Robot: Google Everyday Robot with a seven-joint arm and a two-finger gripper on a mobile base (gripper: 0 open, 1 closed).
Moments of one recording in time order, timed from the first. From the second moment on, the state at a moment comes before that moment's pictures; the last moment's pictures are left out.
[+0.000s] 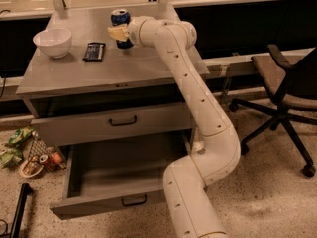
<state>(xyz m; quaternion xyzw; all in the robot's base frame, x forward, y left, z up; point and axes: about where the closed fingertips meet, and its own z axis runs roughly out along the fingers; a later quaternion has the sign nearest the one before) 0.861 0.111 0.906 -0.31 0.69 0.21 0.62</state>
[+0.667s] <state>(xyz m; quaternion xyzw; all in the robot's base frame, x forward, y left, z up) 0.861 0.105 0.915 -0.28 0.67 0.22 0.65</state>
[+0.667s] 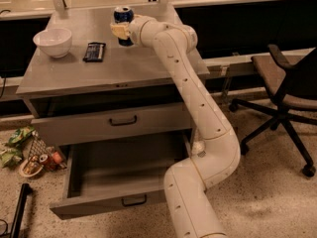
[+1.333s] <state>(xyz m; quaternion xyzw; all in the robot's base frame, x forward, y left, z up) 0.864 0.100 0.928 -0.27 0.67 0.23 0.65</state>
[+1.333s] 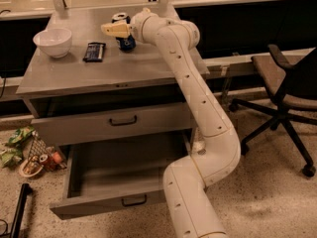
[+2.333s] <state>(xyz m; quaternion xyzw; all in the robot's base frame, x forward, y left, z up) 0.880 0.041 0.990 -0.28 0.68 0.19 0.66</state>
